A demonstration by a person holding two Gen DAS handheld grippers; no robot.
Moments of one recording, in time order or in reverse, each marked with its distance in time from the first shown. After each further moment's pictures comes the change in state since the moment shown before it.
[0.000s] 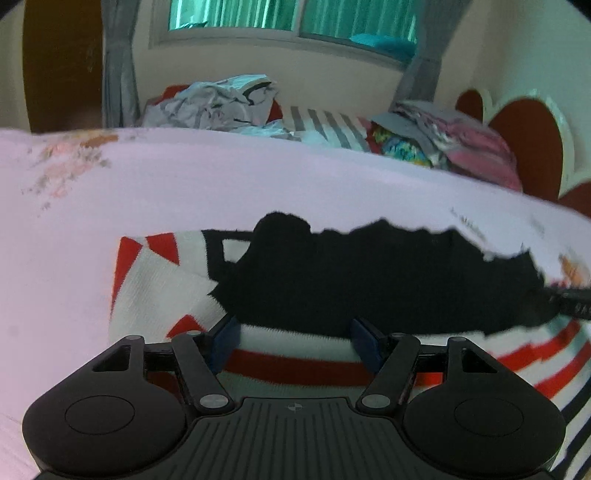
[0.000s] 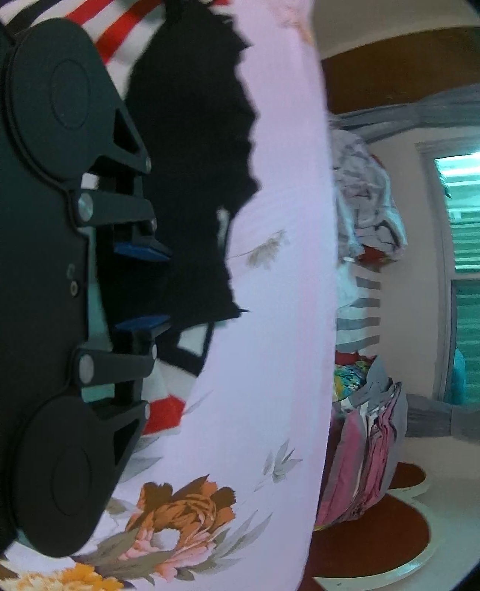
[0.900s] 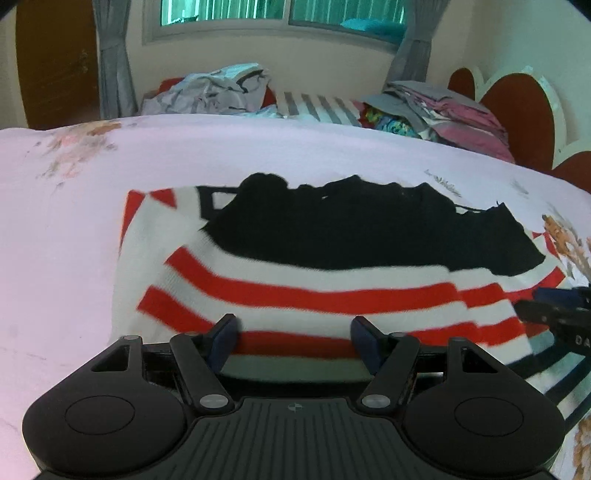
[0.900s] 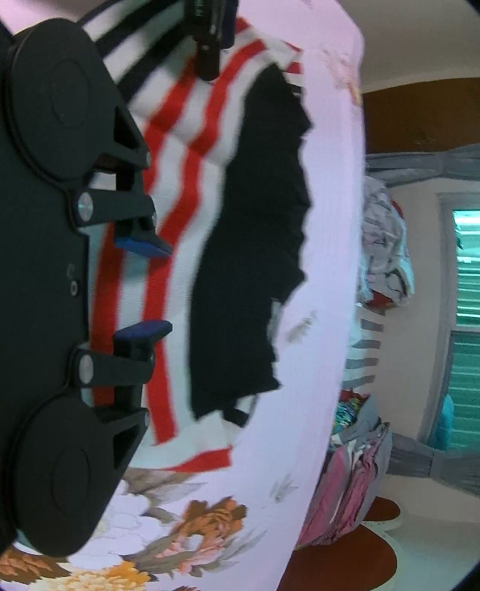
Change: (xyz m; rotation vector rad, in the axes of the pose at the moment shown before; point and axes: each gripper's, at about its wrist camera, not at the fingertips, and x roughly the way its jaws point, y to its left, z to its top) left arm -0.040 -0.011 -0.034 0.027 0.043 0.002; right arm -0.056 0.052 -0.048 -0.115 0.022 0.062
